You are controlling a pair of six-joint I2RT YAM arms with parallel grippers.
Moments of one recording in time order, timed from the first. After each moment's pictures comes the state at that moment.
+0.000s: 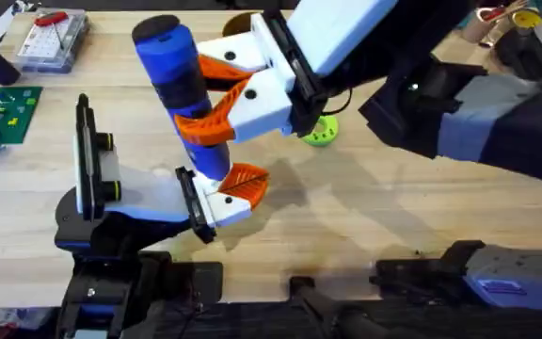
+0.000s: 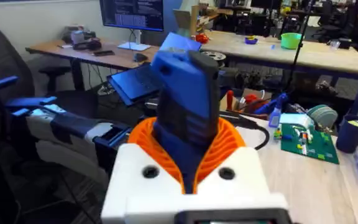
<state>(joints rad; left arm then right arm) -0.03 0.01 0.01 -0.11 1.12 -0.07 0.71 1.45 0.93 0.73 -1.22 0.13</state>
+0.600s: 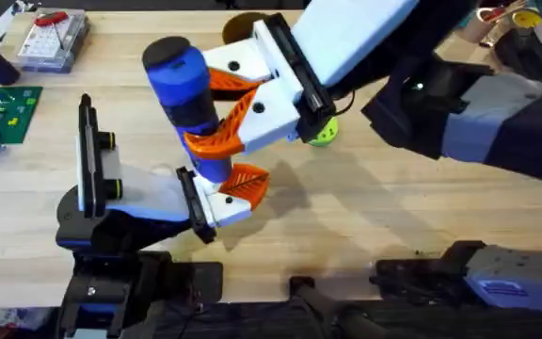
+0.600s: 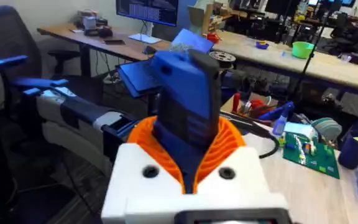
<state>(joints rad) -0.03 0.02 0.01 -0.11 1.13 -0.07 0.71 1.44 0.93 0.68 -1.28 0.01</state>
